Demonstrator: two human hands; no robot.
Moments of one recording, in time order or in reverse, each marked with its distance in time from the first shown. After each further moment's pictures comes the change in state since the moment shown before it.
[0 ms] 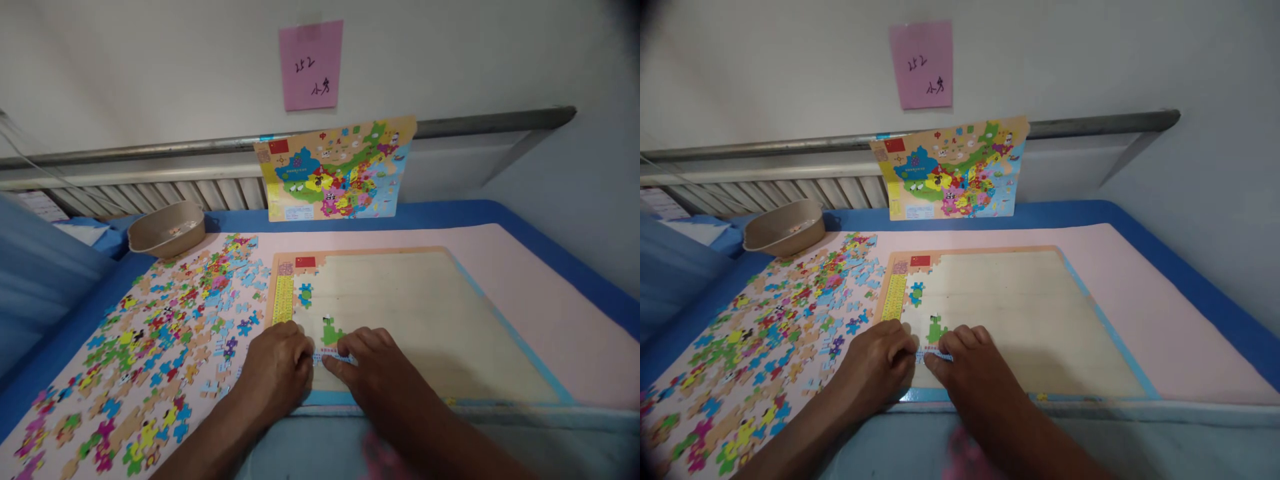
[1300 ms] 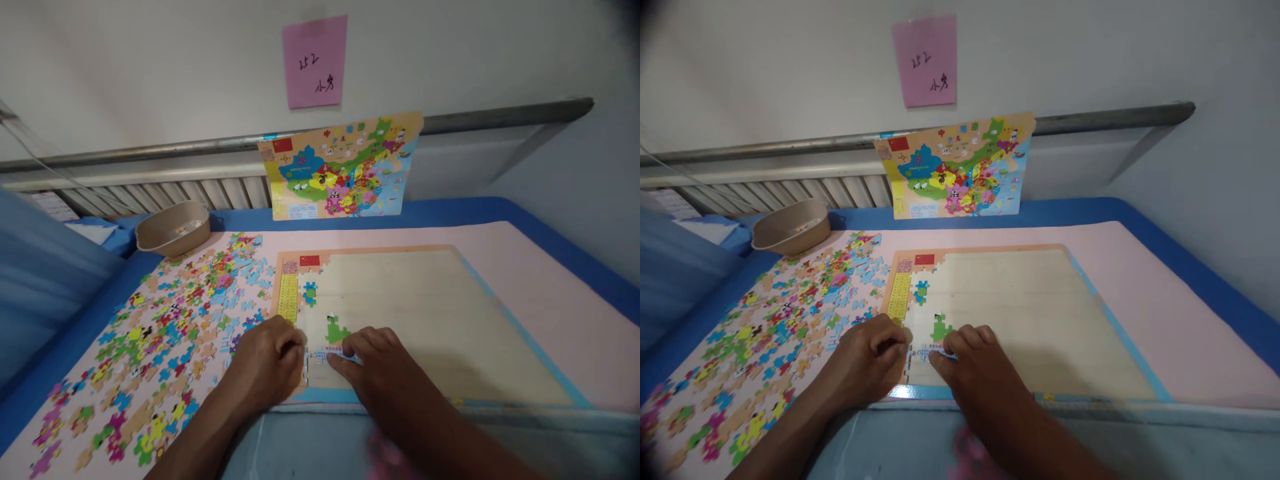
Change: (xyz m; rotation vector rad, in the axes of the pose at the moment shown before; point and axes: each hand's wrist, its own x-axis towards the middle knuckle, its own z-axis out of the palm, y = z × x) left_hand -0.009 -0.017 -0.018 -0.187 0.037 -0.098; right_hand 0.001 -0.002 -0.001 0.009 -0.031 0.022
